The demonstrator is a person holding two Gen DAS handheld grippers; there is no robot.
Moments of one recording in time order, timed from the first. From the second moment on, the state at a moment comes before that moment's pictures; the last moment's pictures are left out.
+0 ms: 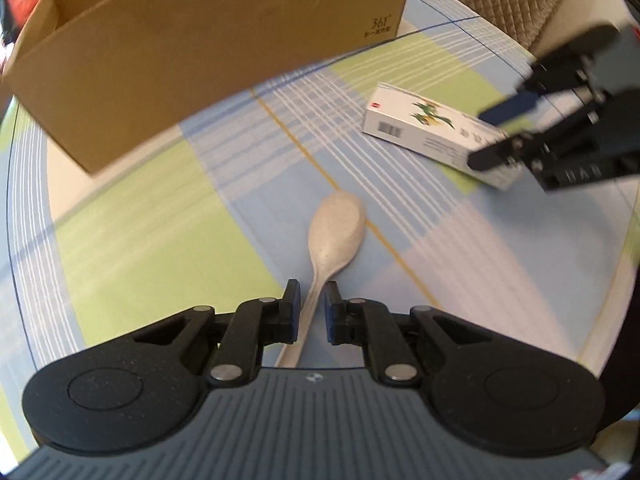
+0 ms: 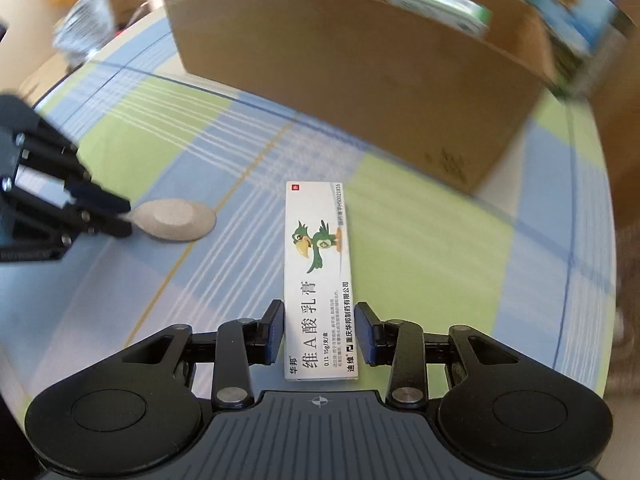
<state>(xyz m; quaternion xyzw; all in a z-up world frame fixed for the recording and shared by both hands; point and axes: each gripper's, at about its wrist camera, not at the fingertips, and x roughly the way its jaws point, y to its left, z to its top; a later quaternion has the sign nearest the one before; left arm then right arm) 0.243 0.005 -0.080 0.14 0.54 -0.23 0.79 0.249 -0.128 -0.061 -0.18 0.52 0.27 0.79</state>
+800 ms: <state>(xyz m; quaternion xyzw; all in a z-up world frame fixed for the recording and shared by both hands) 0.191 0.000 -0.091 0.11 0.43 -0.23 0.86 0.173 -0.153 -0.066 -0.10 0.40 0.27 0.87</state>
